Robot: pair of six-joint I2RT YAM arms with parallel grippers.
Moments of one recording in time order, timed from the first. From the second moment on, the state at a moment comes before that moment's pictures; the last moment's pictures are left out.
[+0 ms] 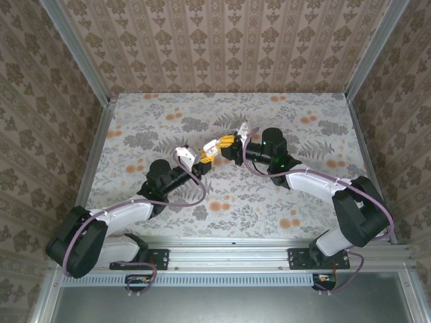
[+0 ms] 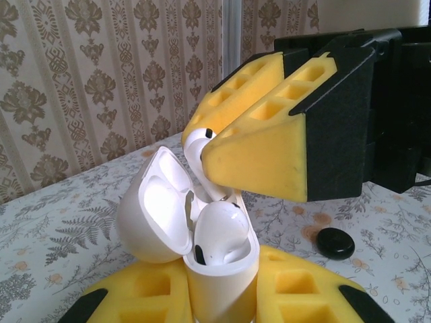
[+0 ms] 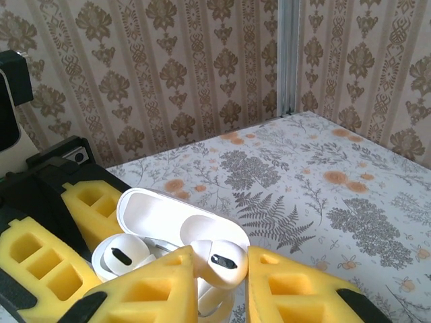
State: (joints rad) left arm -0.65 1.23 0.41 0.81 0.34 0.01; right arm 0.53 1.50 0.83 0.55 -0.56 -0.01
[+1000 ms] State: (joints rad) left arm -0.65 1.22 0.41 0.78 0.34 0.01; right arm 0.54 1.50 0.88 0.42 -0.61 -0.02
